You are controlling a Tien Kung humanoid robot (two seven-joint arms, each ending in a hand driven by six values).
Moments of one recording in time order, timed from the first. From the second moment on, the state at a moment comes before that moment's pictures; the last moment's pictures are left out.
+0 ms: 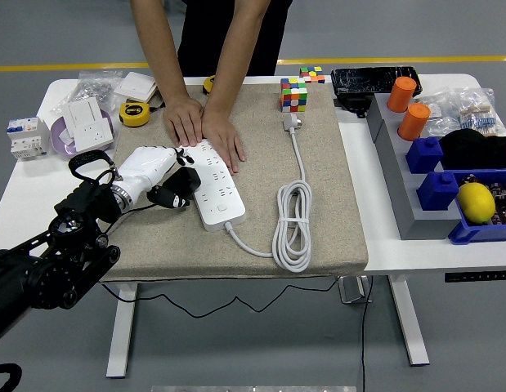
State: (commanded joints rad) left arm -0.58 0.21 -0.84 -0.89 2.12 0.18 0.02; right arm 0.04 -0.11 1.45 0.18 -1.08 0.07 -0.08
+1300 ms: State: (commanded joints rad) left arm -0.18 0.17 -1.10 -1.36 1.42 0.20 0.12; right arm 0.02 -0.10 1.46 0.18 -1.07 0.07 -0.07
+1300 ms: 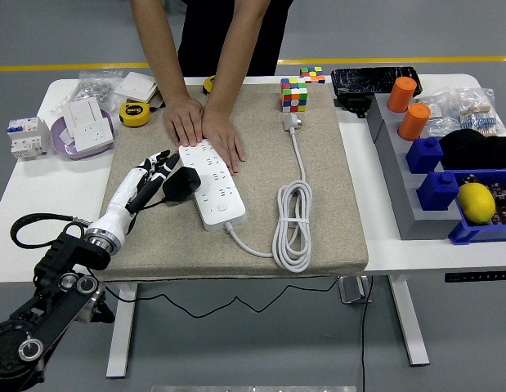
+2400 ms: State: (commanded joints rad) left arm -0.31 0.23 -0.93 -1.33 1.72 0.14 0.20; right arm 0.03 -0.11 1.45 0.18 -1.07 0.07 -0.07
